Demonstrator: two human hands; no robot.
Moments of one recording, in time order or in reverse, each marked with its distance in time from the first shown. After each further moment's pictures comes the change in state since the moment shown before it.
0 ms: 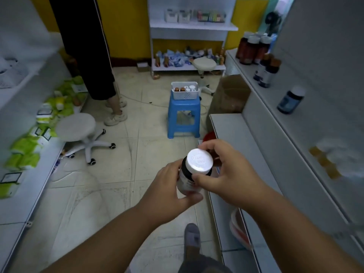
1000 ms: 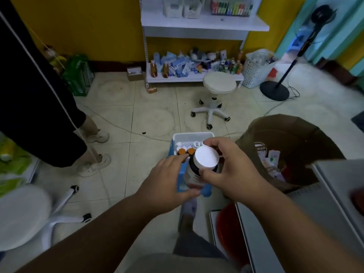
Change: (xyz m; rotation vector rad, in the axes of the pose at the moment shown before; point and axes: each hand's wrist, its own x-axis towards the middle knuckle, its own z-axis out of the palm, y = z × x) left_hand 0.738 -0.199 -0.172 0.251 -0.069 0.018; right_hand 0.749 0.219 -0.050 -0.058 -0.035 0.090
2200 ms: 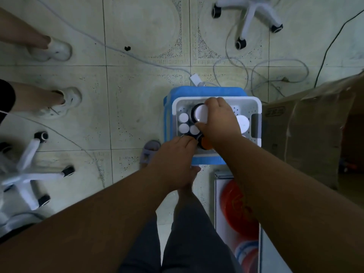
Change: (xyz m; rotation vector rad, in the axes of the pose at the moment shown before) left_hand 0.253 -0.245 0.178 0.120 -0.431 -0.169; right_hand 0.331 0.326 0.222 -0.393 -0.305 0.349
